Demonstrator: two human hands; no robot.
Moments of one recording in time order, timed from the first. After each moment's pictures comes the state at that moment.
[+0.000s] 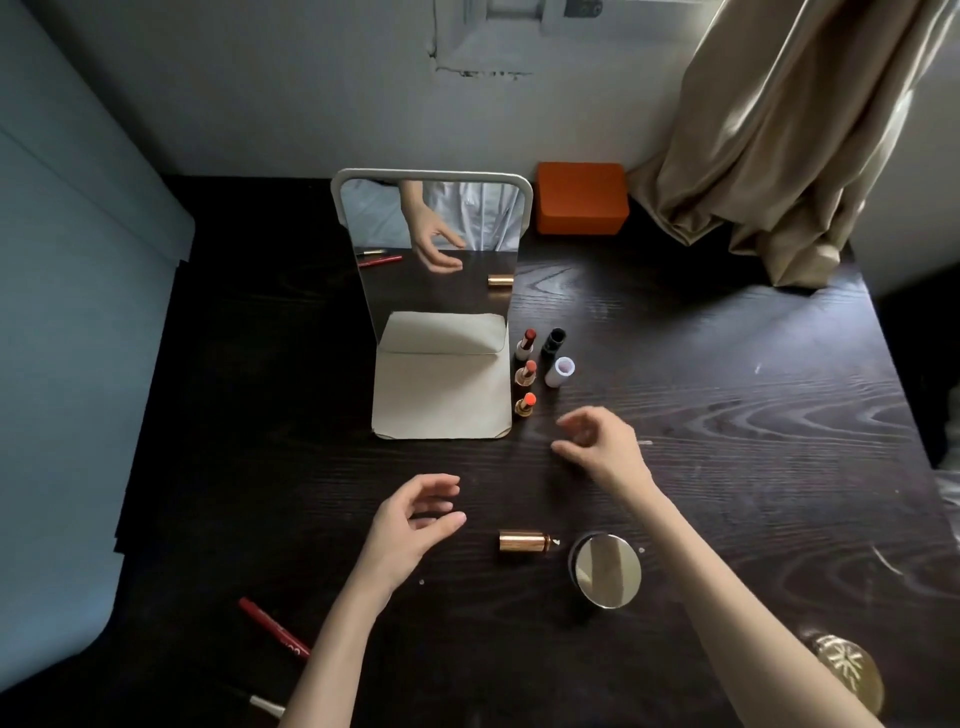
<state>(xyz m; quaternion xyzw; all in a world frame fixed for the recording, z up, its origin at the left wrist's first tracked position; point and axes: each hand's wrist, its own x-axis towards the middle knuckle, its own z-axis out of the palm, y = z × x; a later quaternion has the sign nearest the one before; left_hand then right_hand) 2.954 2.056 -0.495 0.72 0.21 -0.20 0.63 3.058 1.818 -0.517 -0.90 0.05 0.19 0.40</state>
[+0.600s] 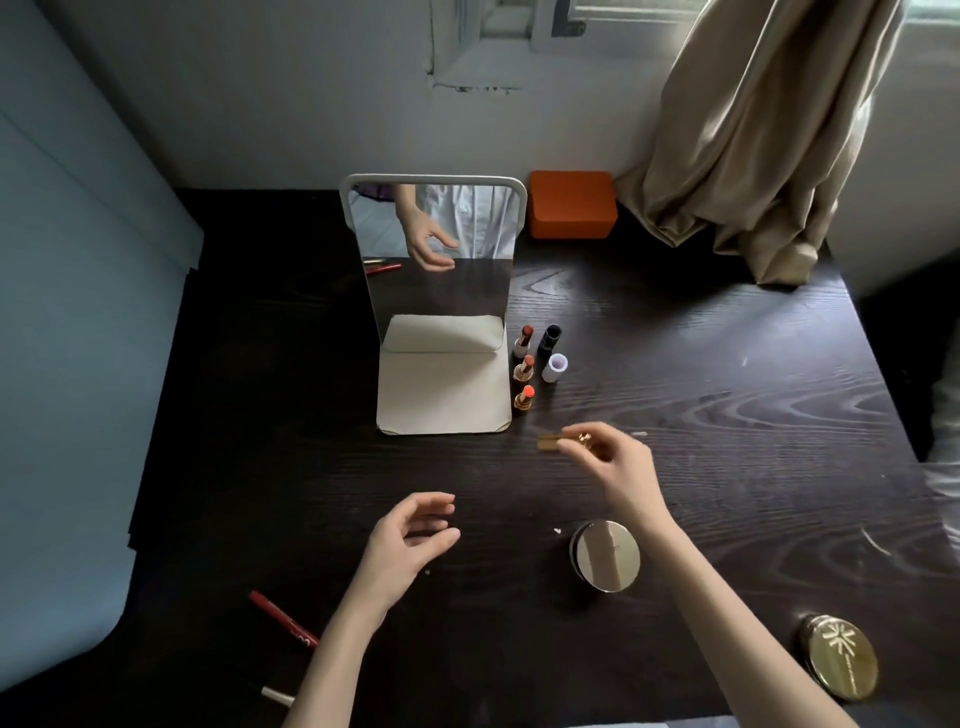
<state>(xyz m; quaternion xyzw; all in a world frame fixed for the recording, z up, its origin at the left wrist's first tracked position) 2.926 2.063 -0.490 0.72 0.20 -0.21 0.63 3.015 1.821 -0.481 -0.86 0.08 0.11 0.49</state>
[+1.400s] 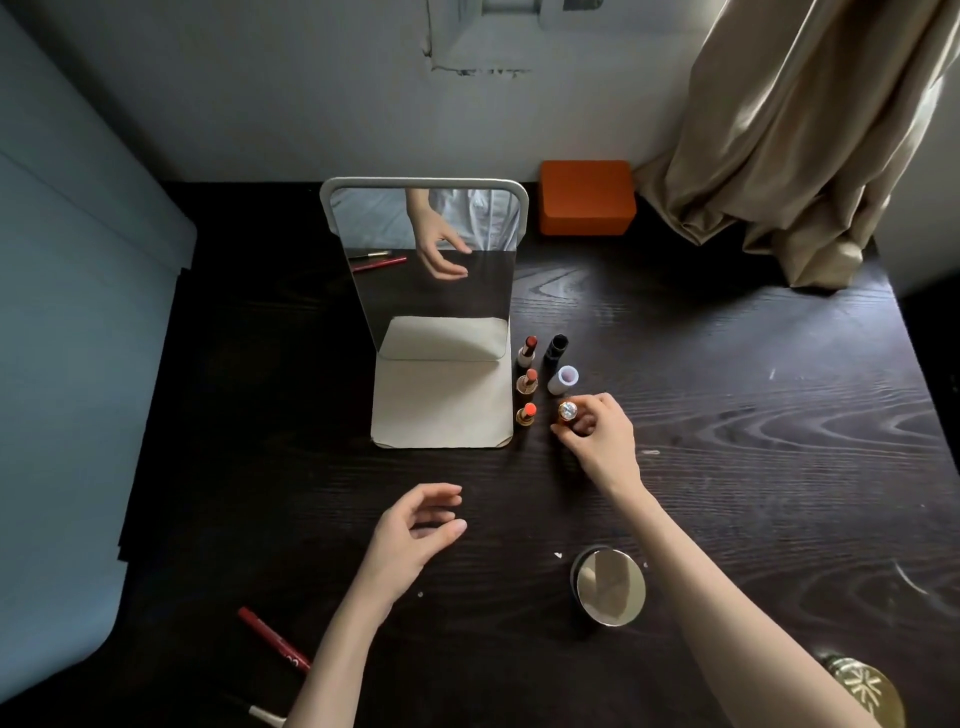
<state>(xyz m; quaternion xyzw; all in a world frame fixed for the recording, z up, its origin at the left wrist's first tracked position) 2.959 2.050 -0.495 0.71 0.23 -0.21 0.63 3.075 1.826 -0.541 -0.90 0.08 0.10 0.43</state>
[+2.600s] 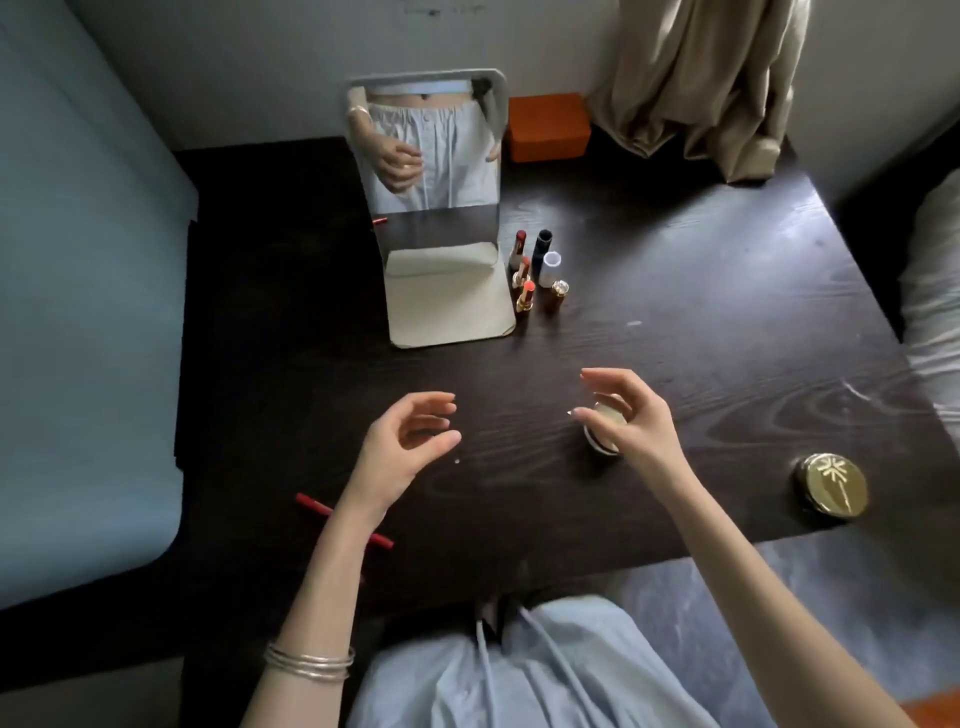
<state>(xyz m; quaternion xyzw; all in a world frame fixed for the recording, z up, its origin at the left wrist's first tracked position) 2.891 2.097 -0.456 0.75 0.07 -0.15 0.65 2.904 1.830 -0.475 -0.79 0.07 0.05 0.61</state>
